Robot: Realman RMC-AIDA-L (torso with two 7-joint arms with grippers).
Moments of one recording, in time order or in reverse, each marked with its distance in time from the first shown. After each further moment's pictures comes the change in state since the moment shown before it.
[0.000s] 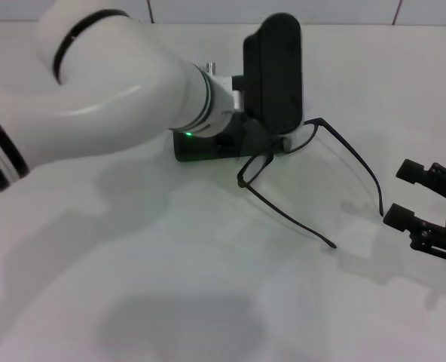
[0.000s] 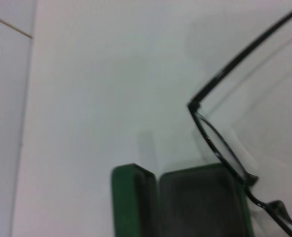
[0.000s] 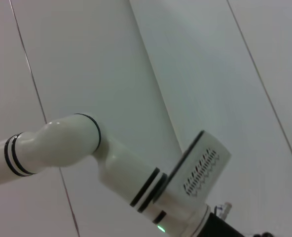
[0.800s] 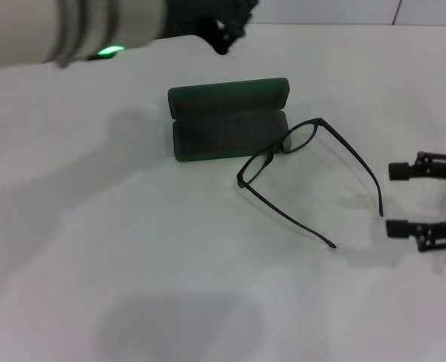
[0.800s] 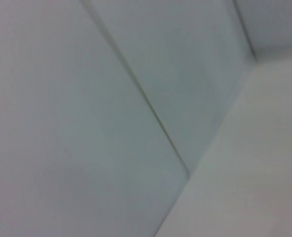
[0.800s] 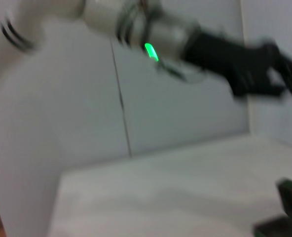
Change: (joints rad) left arm 0.396 0.000 -0.322 0.670 -0.319 0.036 -0.022; right arm 0.073 -0.005 -0.020 -0.563 -0.326 -0.002 0.320
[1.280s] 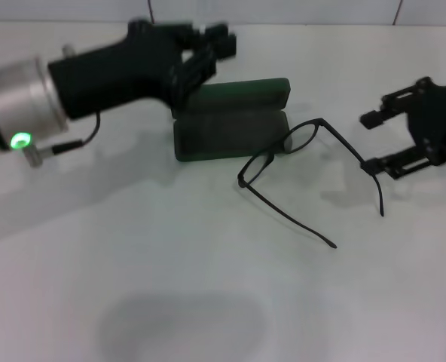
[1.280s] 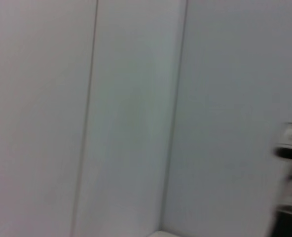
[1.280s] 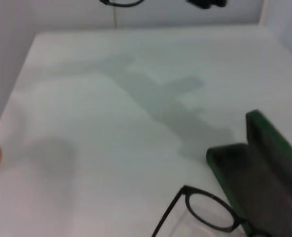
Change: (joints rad) left arm 0.134 0.002 -0.360 -0.617 -1.167 0.320 0.816; right arm 0.400 -0.017 -0.014 -0.103 -0.462 0.084 0.199
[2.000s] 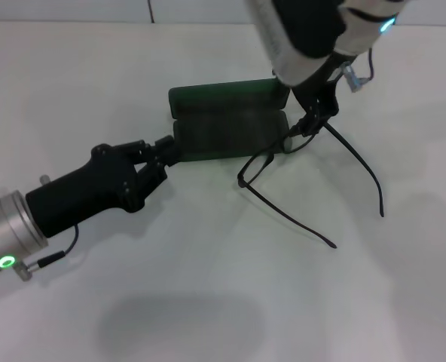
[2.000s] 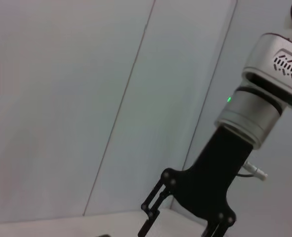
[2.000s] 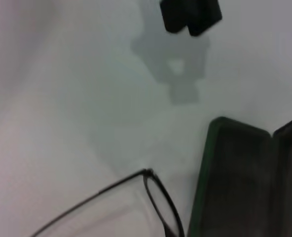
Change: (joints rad) left arm -0.056 0.021 -0.216 -0.748 -0.051 0.243 0.436; right arm 0.489 0.033 -0.653 0.248 -0.162 0.377 0.139
